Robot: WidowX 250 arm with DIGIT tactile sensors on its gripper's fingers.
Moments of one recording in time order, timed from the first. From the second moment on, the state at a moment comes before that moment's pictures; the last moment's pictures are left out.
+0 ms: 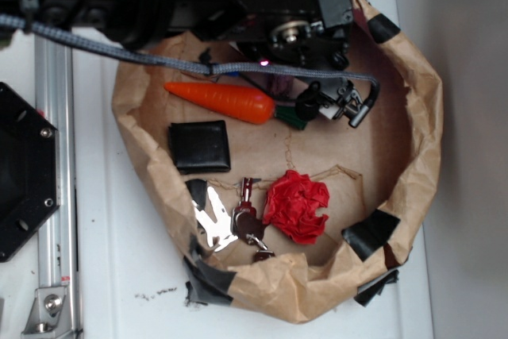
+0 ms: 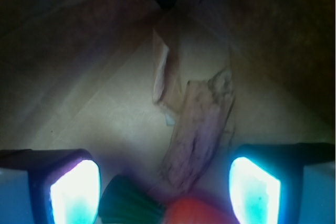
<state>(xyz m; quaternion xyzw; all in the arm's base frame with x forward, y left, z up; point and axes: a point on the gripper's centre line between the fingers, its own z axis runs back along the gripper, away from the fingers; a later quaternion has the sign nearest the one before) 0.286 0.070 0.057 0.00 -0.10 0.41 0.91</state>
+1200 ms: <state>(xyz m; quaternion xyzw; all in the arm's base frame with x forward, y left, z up) 0.281 0.096 0.020 0.00 -0.10 0.41 0.91</state>
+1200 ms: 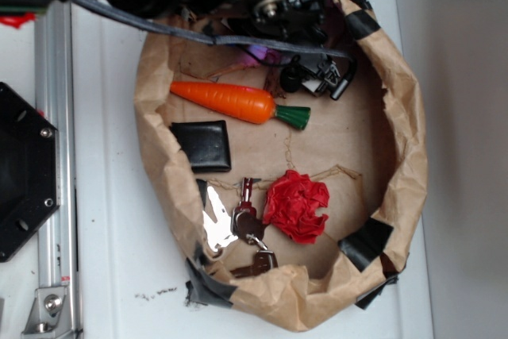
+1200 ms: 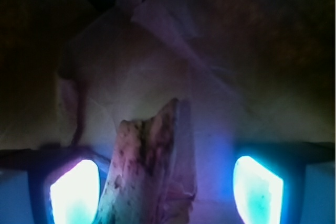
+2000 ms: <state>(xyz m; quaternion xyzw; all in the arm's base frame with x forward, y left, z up) 0.275 0.088 0.019 0.00 -0.09 0.42 0.90</state>
